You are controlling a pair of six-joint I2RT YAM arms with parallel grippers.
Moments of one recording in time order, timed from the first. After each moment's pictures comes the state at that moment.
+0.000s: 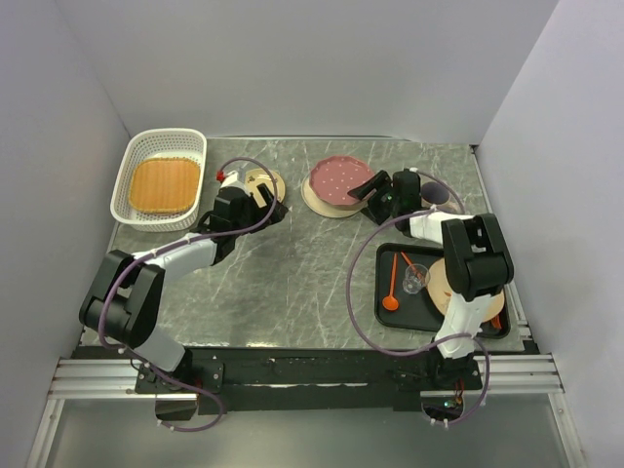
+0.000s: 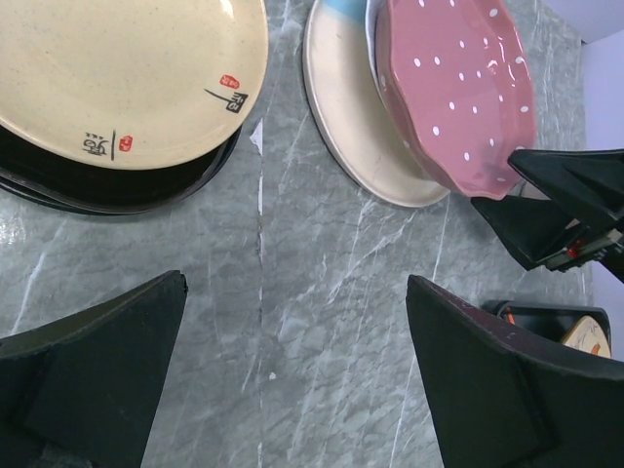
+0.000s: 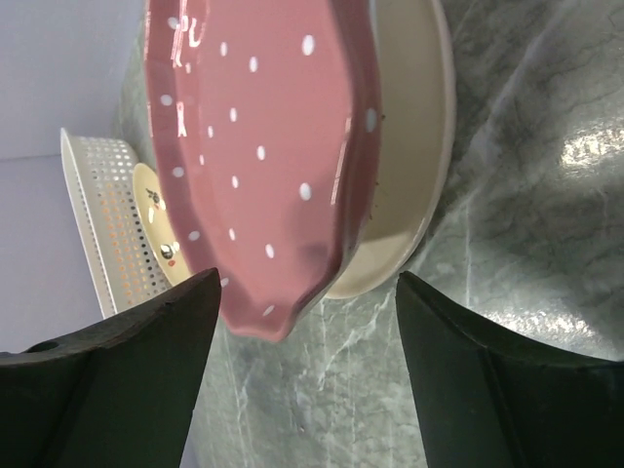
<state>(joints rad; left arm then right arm) -0.41 1.56 0.83 0.27 0.02 -0.73 0.18 1.87 1.01 0.30 -0.25 1.04</state>
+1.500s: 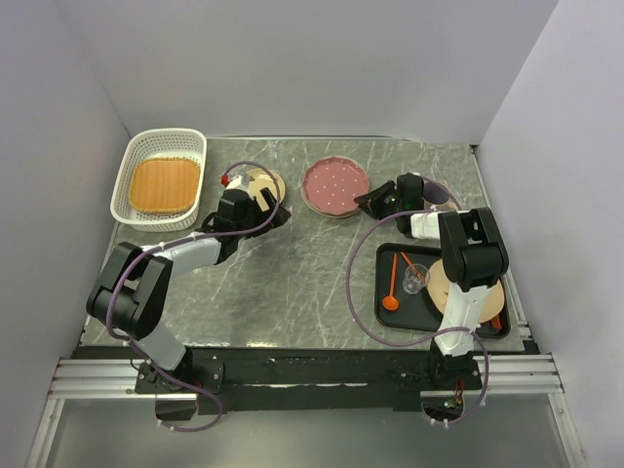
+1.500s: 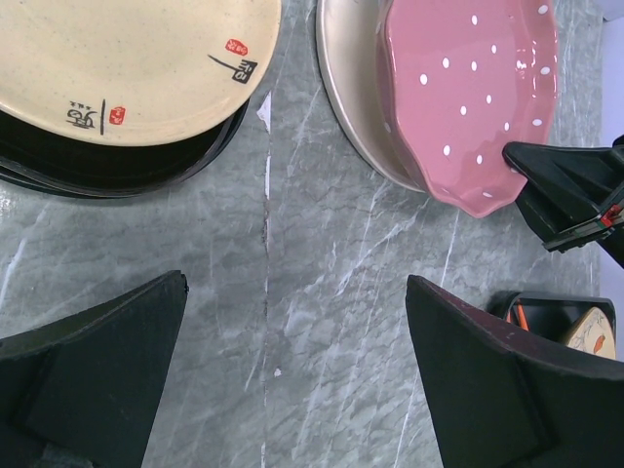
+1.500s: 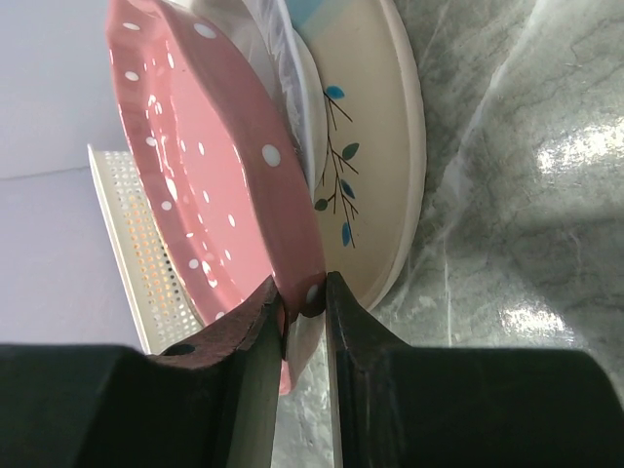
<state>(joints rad) -0.42 1.61 0.83 0.29 0.05 -0.75 0.14 1.95 1.01 0.41 -0.32 1.11</state>
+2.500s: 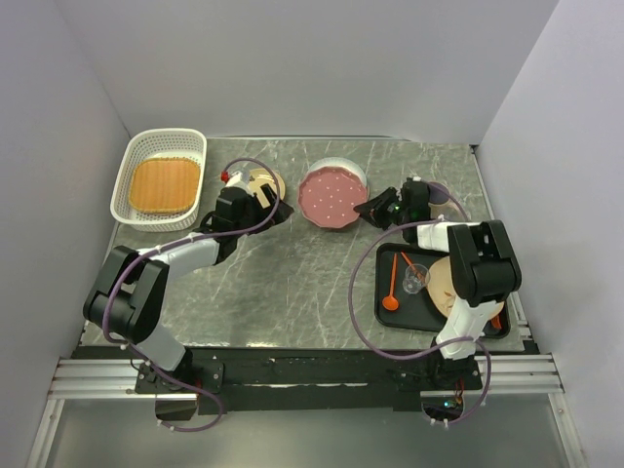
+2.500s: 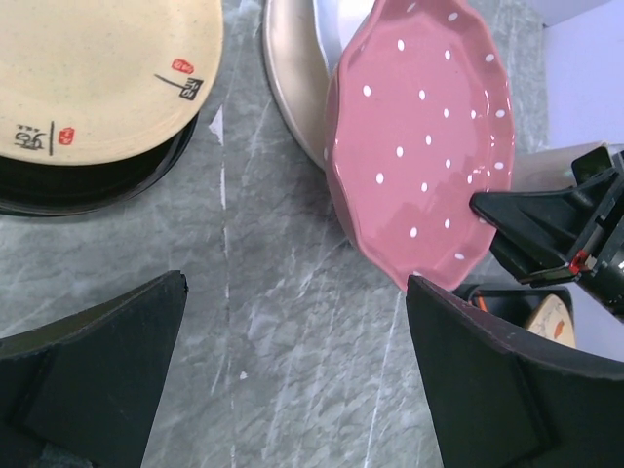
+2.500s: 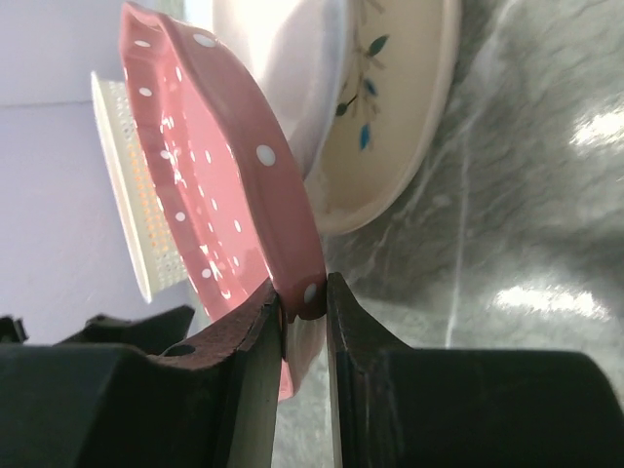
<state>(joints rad) -0.42 1.59 0.83 0.33 0.09 -0.76 0.14 1.81 0.88 0.41 -0.42 1.06</state>
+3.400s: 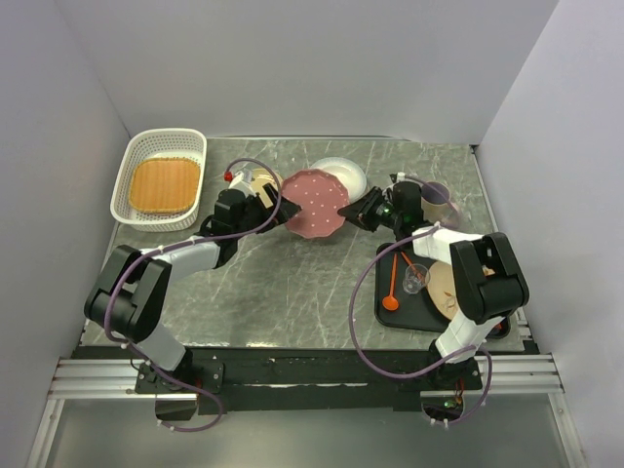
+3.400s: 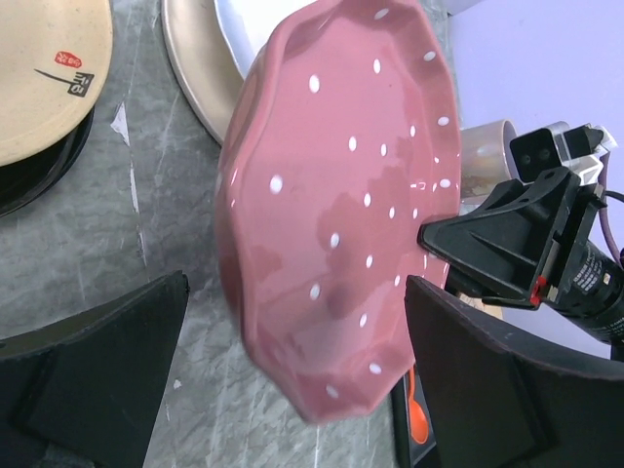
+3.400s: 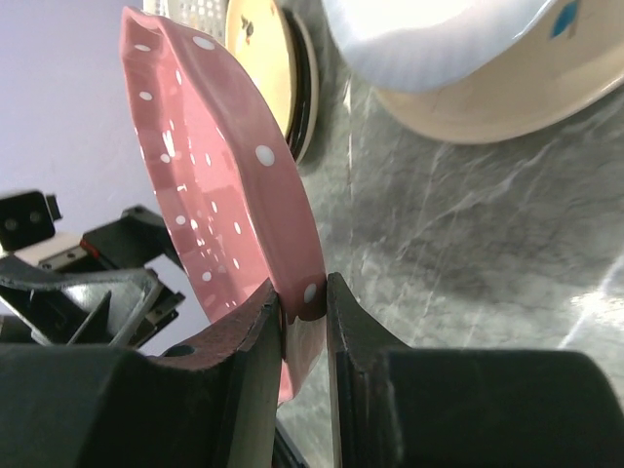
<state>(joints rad) -0.42 1.59 0.79 0.49 0.22 -0.83 0.24 1.68 0.83 0.42 -0.50 1.03</state>
